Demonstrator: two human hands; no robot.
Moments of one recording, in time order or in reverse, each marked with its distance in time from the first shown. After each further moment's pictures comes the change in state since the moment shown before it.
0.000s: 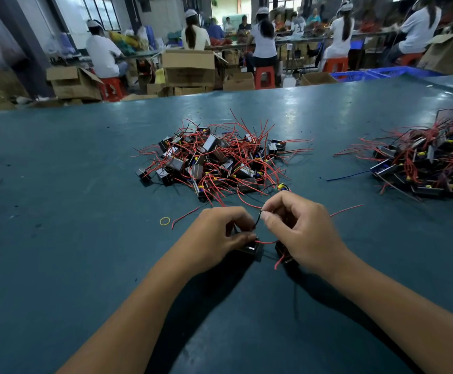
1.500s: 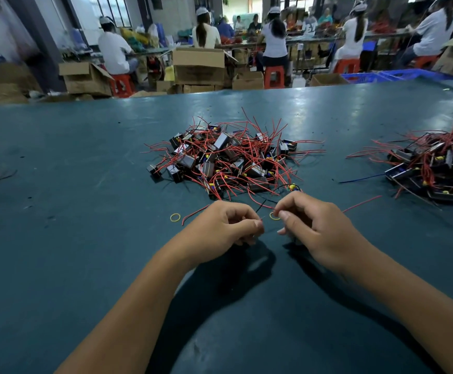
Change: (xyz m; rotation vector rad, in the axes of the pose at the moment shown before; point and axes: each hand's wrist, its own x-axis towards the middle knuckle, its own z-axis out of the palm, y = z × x) left_hand -0.002 0.006 -0.011 -0.423 -0.103 -0.201; right_hand 0.004 0.003 -0.017 -0.012 -0.213 0.014
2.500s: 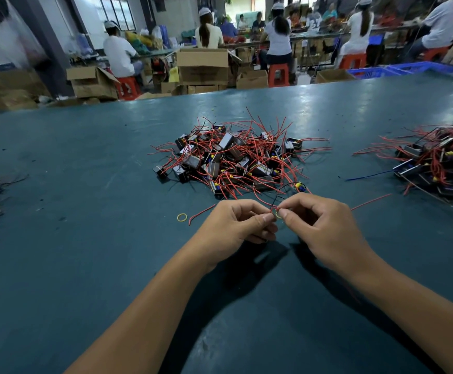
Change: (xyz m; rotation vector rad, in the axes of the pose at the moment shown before) left_hand 0.001 -0.007 0.012 -0.318 0.057 -0.005; right_hand -0.001 -0.003 0.018 -0.033 0.231 0.019
